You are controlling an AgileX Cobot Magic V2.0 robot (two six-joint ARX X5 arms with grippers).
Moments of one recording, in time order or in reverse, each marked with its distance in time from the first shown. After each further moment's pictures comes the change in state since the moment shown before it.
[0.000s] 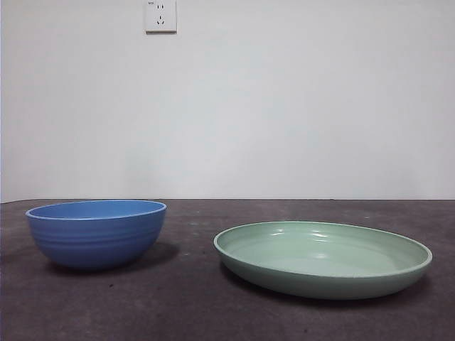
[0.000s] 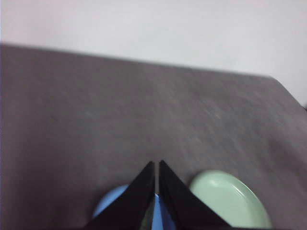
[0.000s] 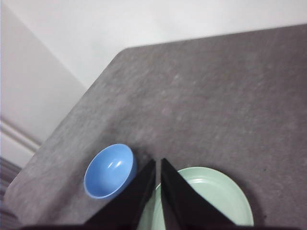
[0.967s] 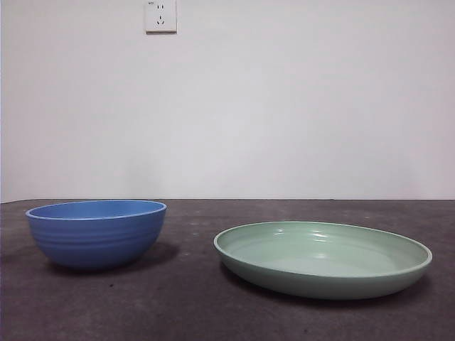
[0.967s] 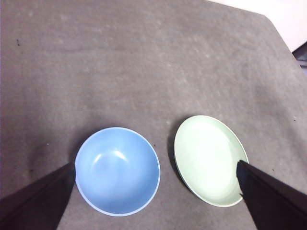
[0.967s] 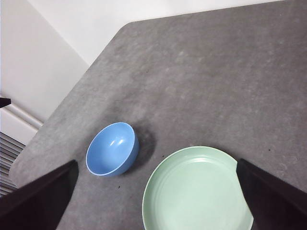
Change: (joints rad) left arm -0.003 0.095 0.018 -0.187 0.085 0.056; right arm 0.001 0.018 0.001 -0.087 -0.021 -0.070
